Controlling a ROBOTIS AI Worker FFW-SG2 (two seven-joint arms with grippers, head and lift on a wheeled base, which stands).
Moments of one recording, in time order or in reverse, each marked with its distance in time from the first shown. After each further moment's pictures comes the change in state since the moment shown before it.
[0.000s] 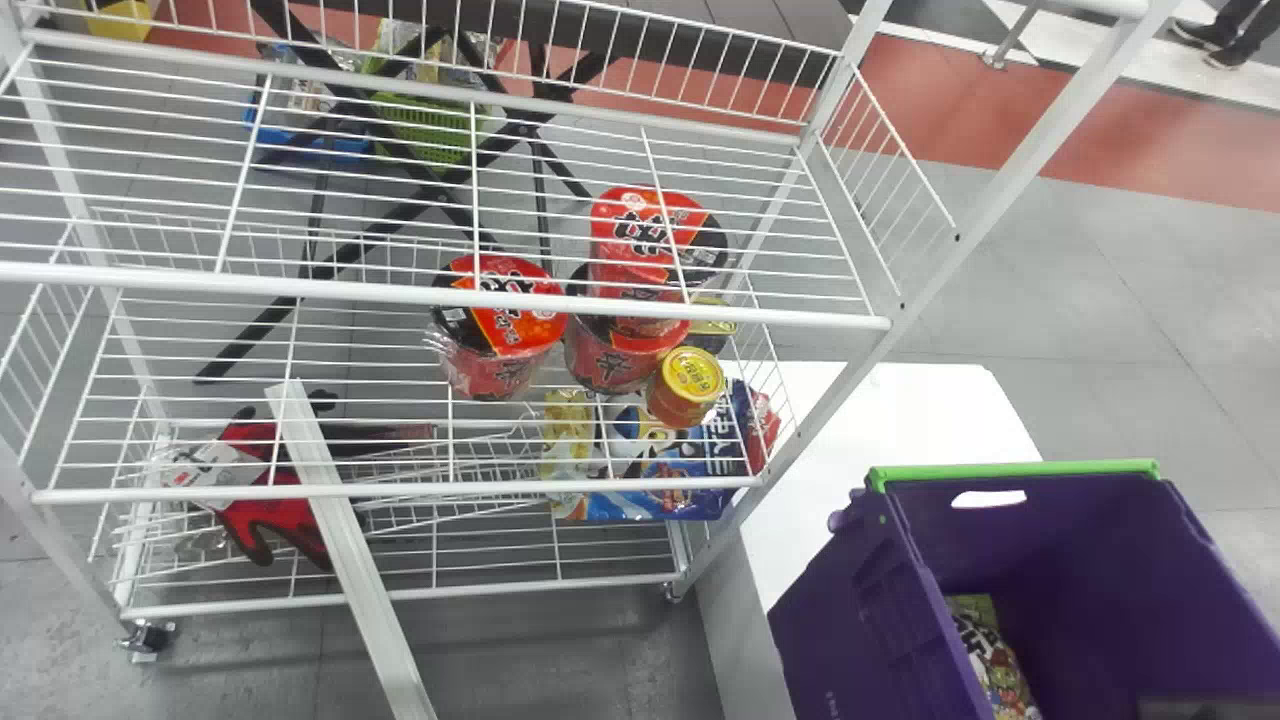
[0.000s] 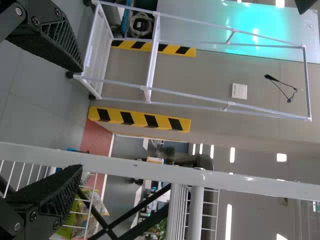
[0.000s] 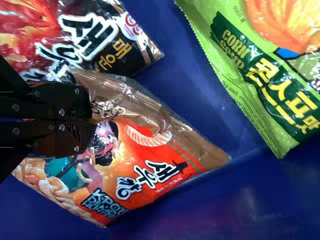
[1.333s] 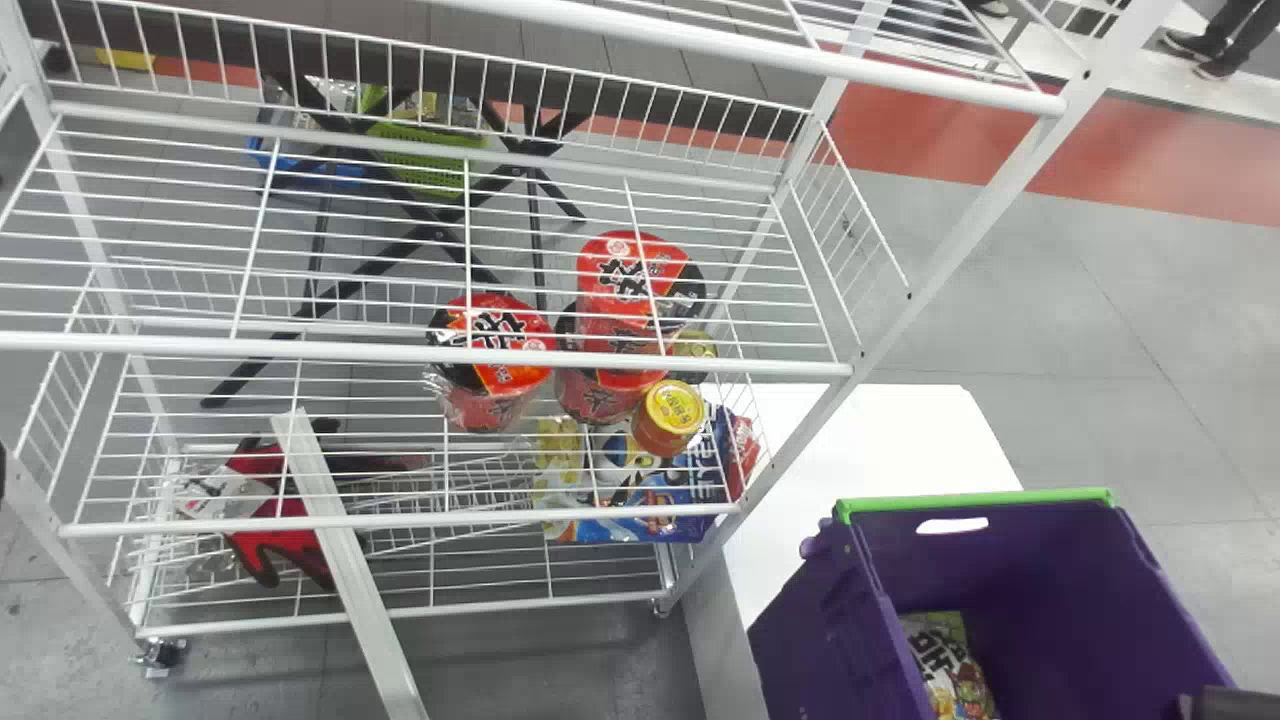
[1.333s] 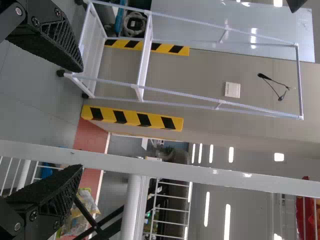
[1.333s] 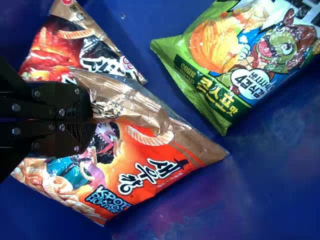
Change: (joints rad) left arm -0.003 -0.005 -0.005 -0.001 -0.009 0.005 0.008; right arm 0.050 0.035 -0.145 -0.168 -0.006 0.019 0.086
